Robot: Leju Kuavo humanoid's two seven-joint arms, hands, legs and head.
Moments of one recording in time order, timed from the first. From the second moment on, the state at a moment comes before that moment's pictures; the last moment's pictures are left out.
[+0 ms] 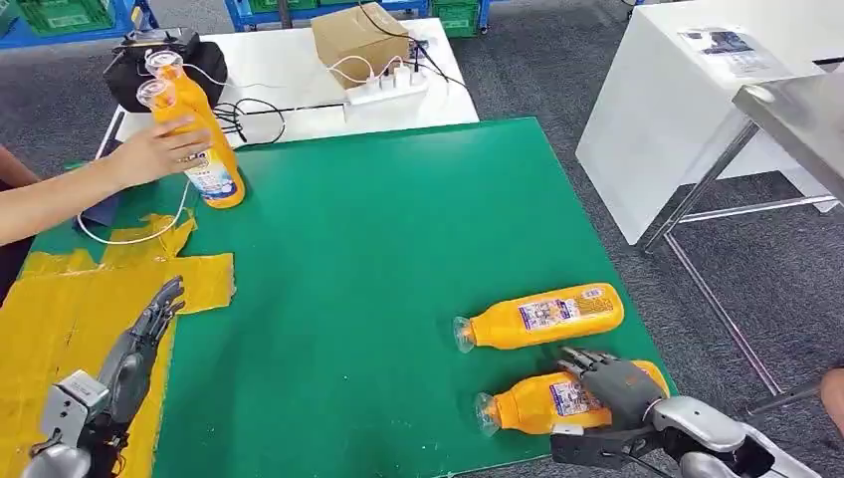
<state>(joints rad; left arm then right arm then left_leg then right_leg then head) -0.01 0.16 0.16 -1.36 -0.25 -0.43 -0.68 0.07 -0.88 0.57 -1.47 0.68 0.20 0.04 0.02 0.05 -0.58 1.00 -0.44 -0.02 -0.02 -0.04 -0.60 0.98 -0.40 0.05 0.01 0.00</state>
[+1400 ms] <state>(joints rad) -0.09 0.00 -0.06 -1.45 0.03 -0.43 -0.41 -0.30 0.01 0.38 -1.35 0.14 0.14 -0.29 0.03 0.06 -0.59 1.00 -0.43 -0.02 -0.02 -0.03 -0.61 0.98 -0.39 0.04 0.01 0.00</state>
